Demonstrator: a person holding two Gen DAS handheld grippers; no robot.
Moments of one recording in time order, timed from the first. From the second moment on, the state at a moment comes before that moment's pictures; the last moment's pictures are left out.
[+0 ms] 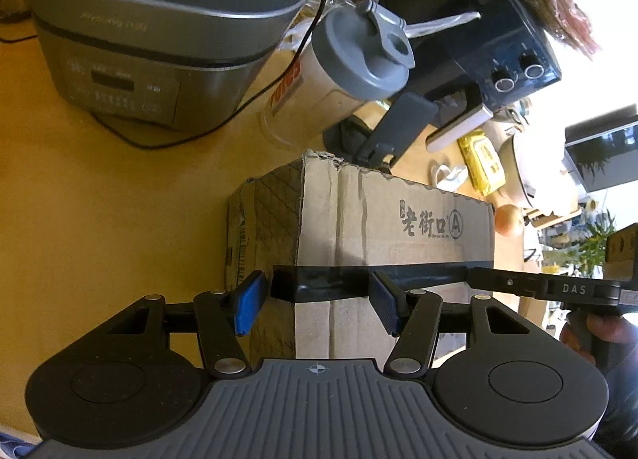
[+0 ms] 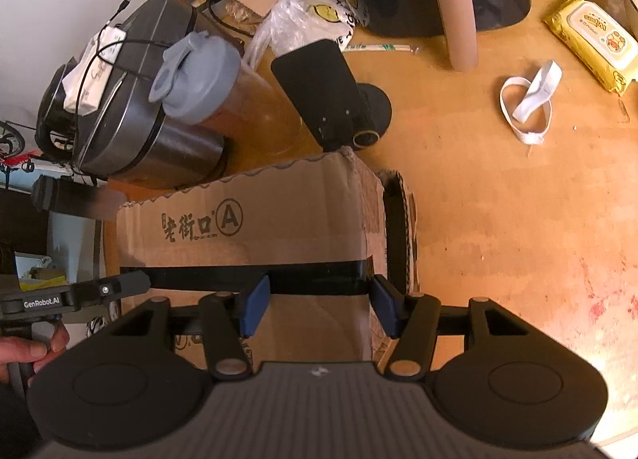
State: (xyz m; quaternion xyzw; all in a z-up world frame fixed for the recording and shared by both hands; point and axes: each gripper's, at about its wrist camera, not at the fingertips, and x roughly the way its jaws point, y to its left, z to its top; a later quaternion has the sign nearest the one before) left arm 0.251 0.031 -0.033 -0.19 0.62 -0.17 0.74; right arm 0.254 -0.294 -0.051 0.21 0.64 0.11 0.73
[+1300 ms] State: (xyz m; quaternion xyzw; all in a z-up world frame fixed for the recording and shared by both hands) left arm 0.267 0.028 -0.058 -0.18 0.64 -0.15 0.74; right arm 0.265 -0.292 -0.060 0.20 0.64 0.07 0.74
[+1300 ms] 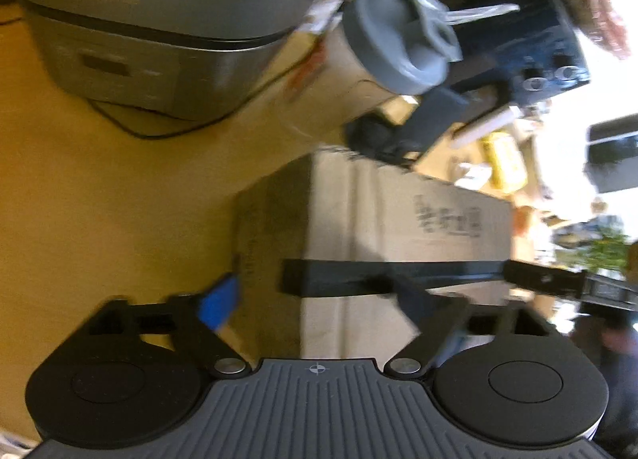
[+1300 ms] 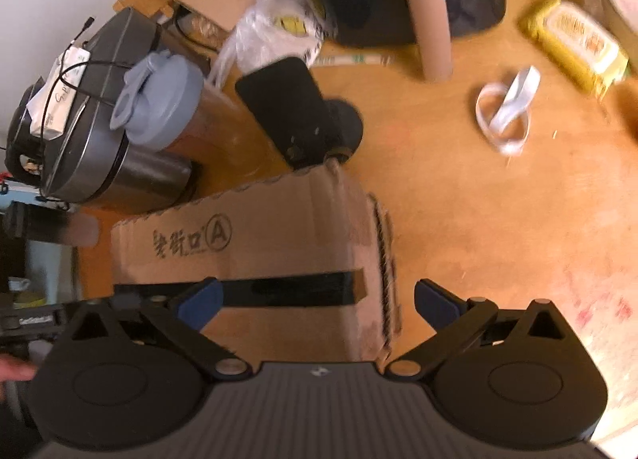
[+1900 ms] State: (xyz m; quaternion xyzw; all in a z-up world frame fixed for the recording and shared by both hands) left arm 0.249 0.032 -0.032 -0.16 0.59 -0.11 0.78; right arm 0.251 -0.301 -0.054 0.24 0.63 0.08 0.74
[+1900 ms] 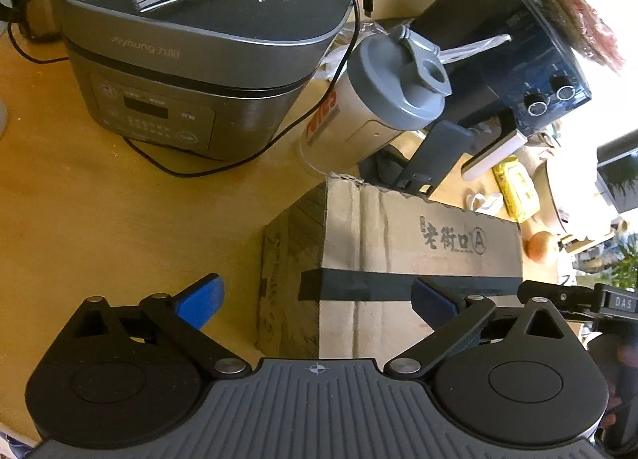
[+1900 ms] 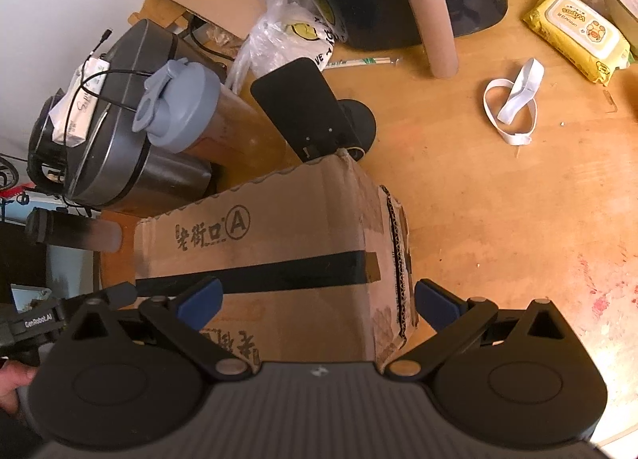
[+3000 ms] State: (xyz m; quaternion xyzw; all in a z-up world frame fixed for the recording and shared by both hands) left arm 0.222 0.019 0.002 -0.14 0.64 -0.13 0.75; right arm 0.230 -0.297 -0.018 0.20 0.64 0.10 0.73
